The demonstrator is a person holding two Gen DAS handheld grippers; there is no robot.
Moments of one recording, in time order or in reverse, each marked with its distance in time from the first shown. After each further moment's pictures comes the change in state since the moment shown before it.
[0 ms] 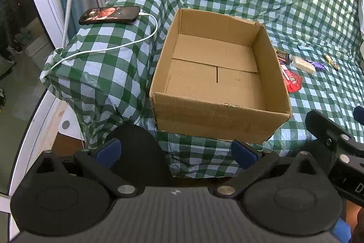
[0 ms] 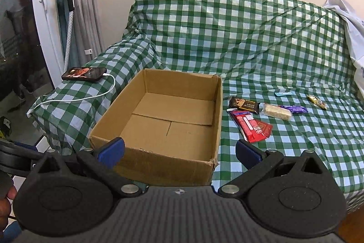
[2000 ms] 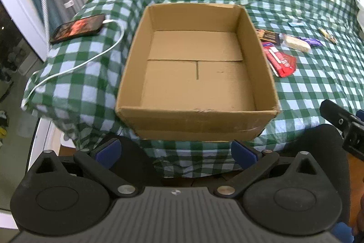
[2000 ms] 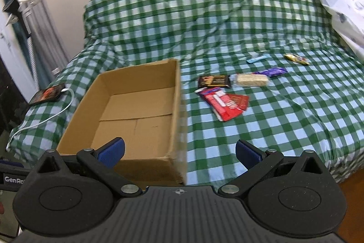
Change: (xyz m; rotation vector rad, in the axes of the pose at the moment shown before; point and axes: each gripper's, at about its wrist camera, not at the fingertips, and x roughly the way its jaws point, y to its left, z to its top) left arm 0.025 -0.075 0.029 0.154 0.050 0.034; right arm 0.032 -0.095 -0.018 0.277 0.049 -0.053
